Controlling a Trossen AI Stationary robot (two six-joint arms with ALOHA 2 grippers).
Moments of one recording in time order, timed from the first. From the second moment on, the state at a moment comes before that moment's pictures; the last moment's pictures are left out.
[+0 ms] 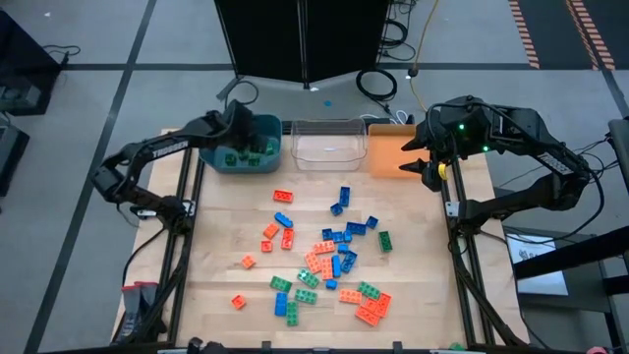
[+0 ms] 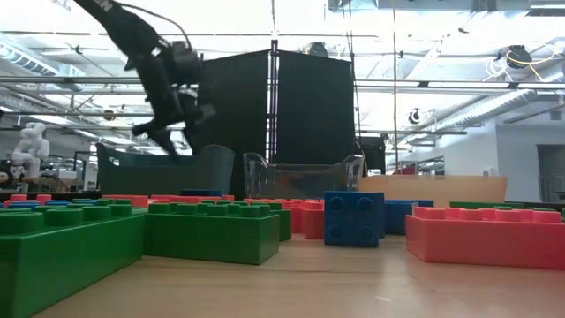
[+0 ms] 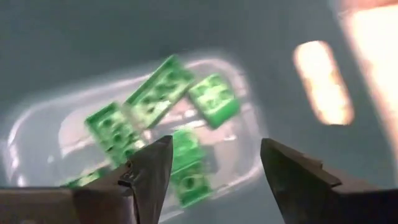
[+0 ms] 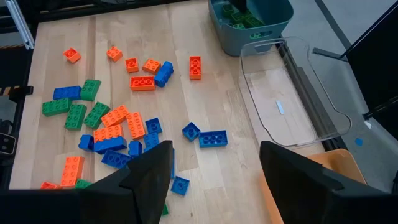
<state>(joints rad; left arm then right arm) 0.81 1.41 0.95 -0.55 -0.03 -0.44 -0.25 1.17 1.70 -1.28 -0.05 0.00</state>
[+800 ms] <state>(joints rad) 0.26 1.21 1.13 -0.57 -0.04 -0.47 -0.25 1.17 1.24 -1.19 -0.05 0.28</state>
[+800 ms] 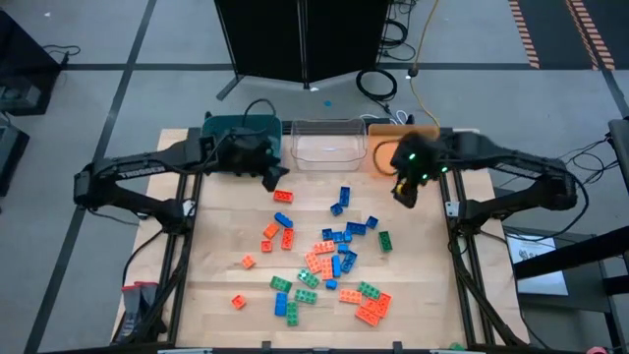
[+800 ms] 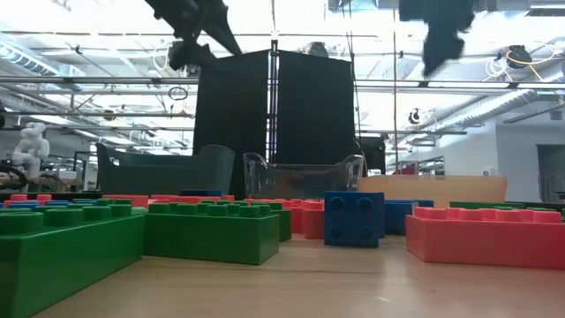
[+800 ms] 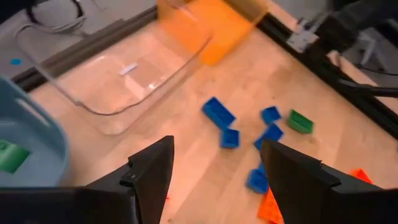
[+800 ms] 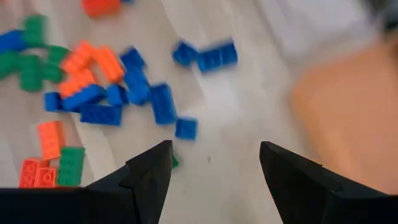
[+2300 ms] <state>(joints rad) 0.16 1.07 1.13 -0.78 -0.06 -0.40 0.21 1.52 0.84 -0.75 0.00 1.37</state>
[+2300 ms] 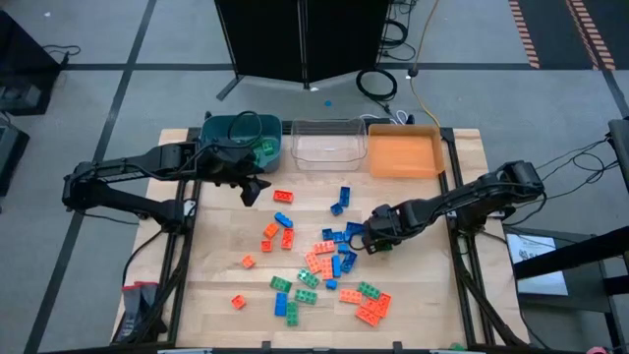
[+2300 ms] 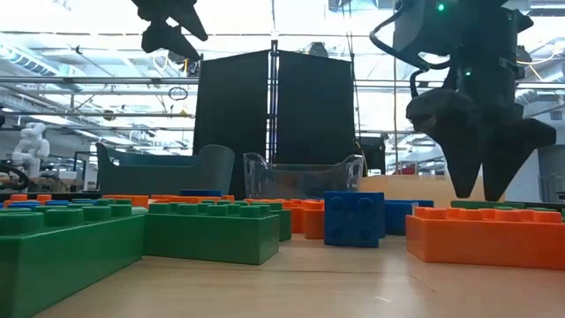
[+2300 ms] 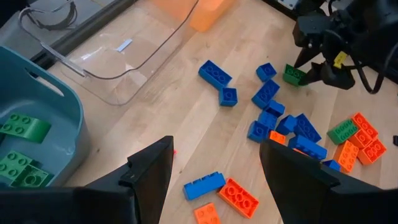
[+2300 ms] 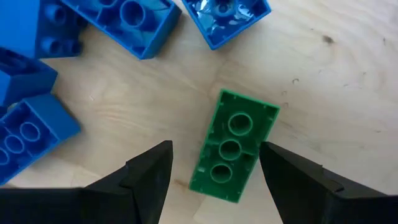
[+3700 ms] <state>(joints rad) 0.16 1.07 1.13 -0.80 -0.08 -0.41 0.28 1.65 0.85 -0.74 -0.02 1.37</state>
